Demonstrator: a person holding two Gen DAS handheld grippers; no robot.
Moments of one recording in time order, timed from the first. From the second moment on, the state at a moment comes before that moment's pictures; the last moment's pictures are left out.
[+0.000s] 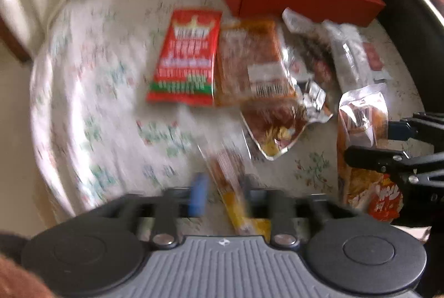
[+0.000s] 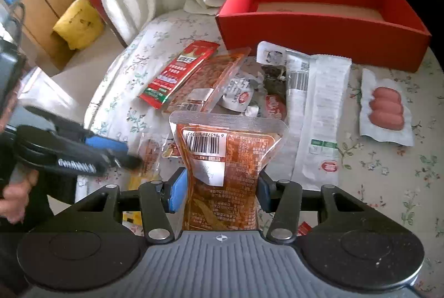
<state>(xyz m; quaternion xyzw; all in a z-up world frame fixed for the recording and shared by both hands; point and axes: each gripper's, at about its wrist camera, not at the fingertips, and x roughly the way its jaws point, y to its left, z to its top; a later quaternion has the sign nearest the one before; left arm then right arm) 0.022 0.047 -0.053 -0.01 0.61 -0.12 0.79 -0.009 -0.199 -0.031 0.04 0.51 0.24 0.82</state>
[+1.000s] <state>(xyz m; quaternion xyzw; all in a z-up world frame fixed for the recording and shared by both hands) 0.032 0.012 0.029 -0.02 0.48 -0.09 0.87 0.031 -0.234 0.051 0.07 0.39 0.20 0.90</state>
